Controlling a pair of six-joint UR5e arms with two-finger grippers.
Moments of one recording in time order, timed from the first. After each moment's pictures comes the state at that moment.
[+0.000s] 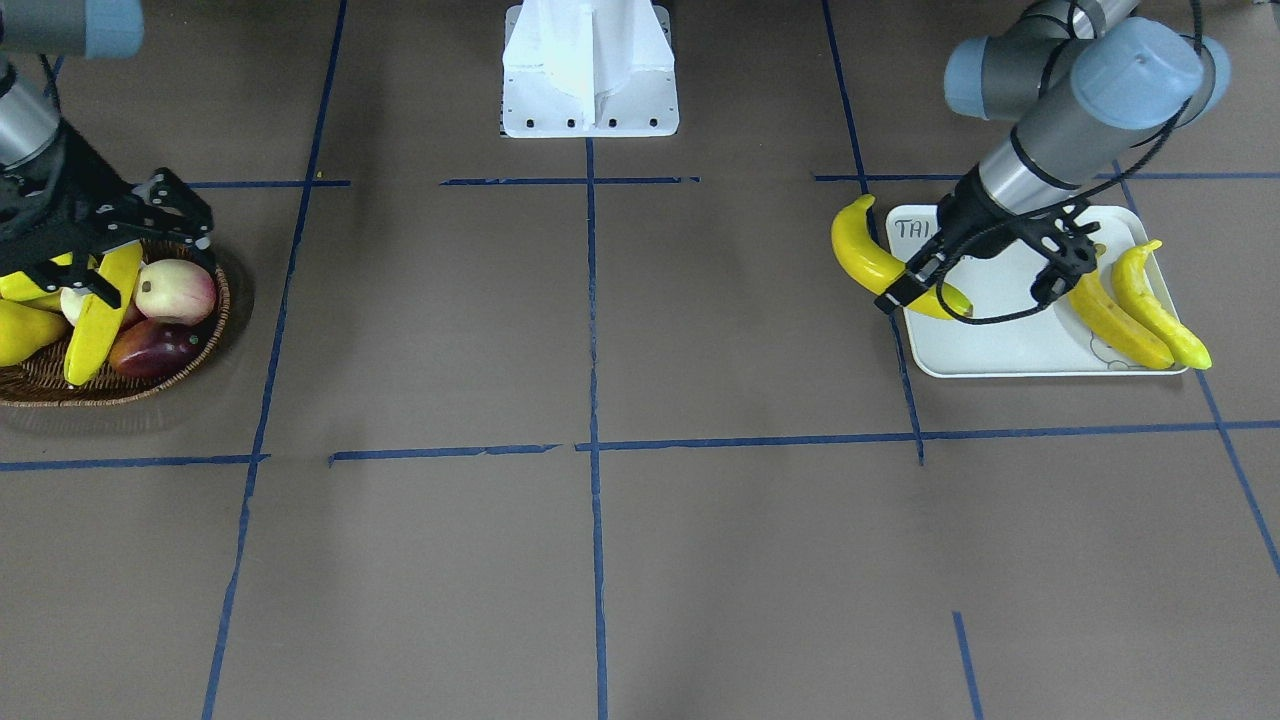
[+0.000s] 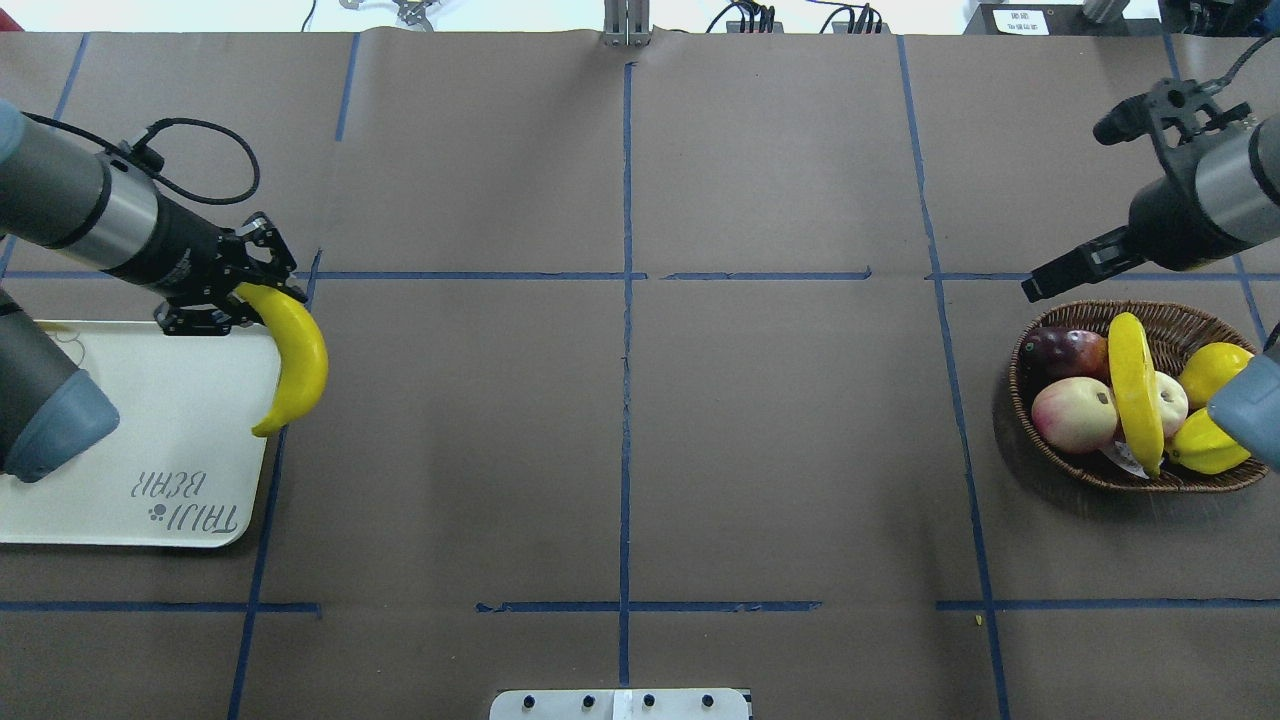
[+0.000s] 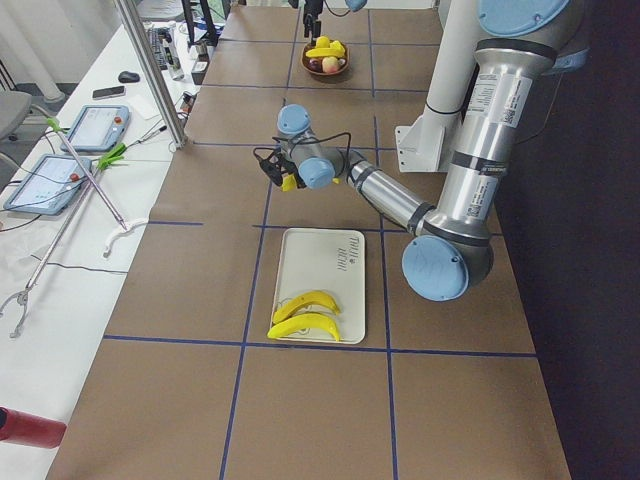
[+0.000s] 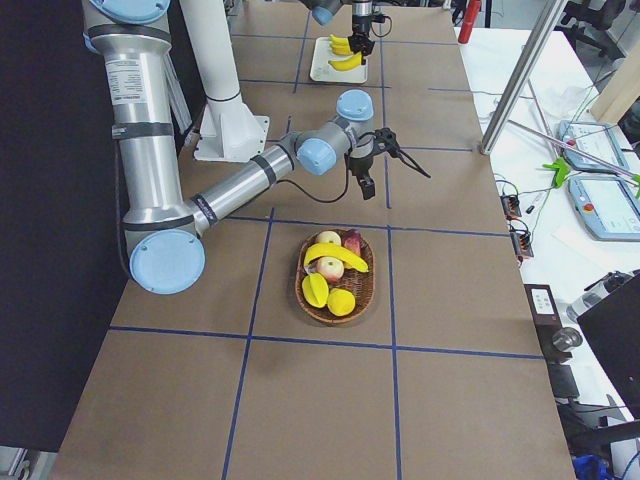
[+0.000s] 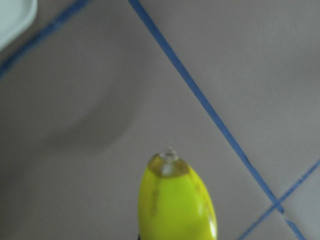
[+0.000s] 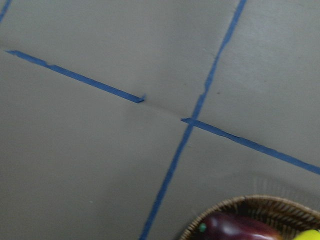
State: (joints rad) left arm -0.93 -1.76 -1.82 -1.99 -2.26 -1.73; right arm 1.05 -1.50 2.01 -1.41 2.21 0.41
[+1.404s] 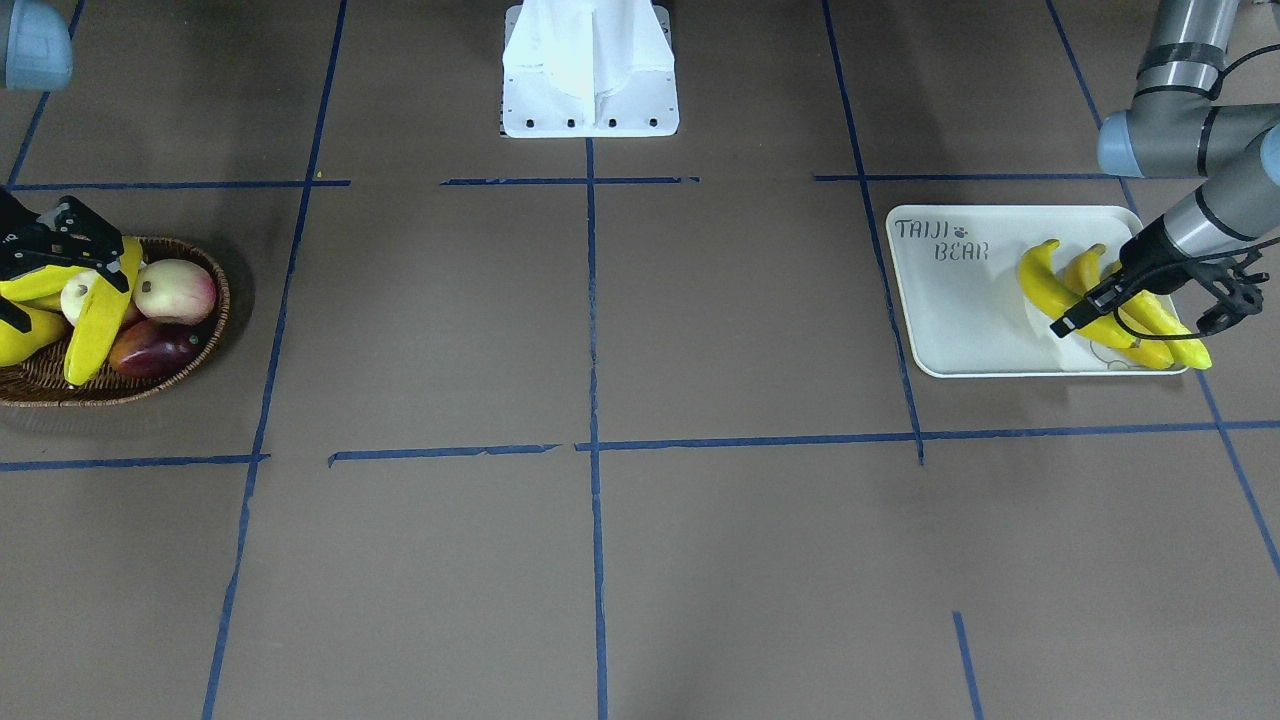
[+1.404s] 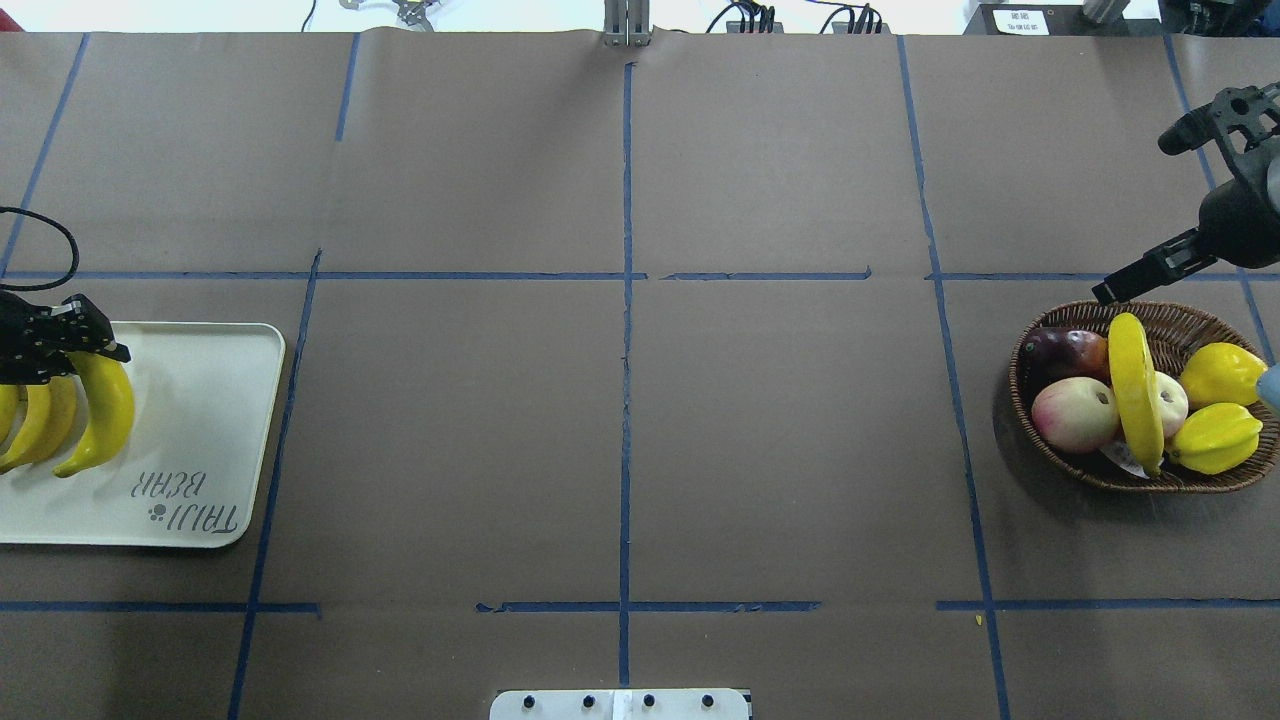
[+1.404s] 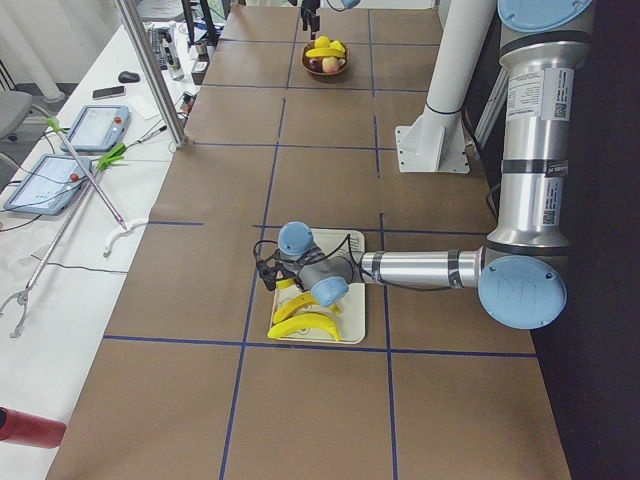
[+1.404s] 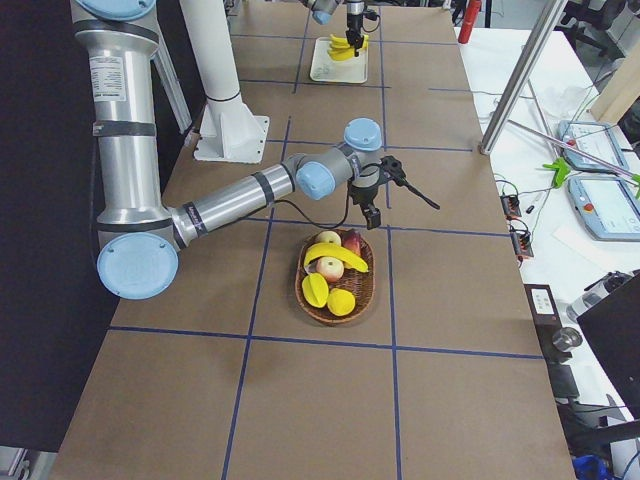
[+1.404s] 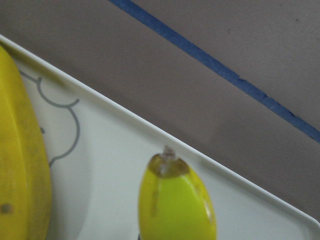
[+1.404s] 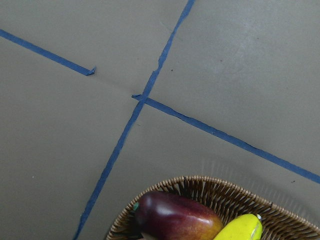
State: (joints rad) left arm -1.05 -1.55 -1.44 -2.47 -2.32 -1.40; right arm 1.10 -1.52 1.94 -1.40 2.24 0.28
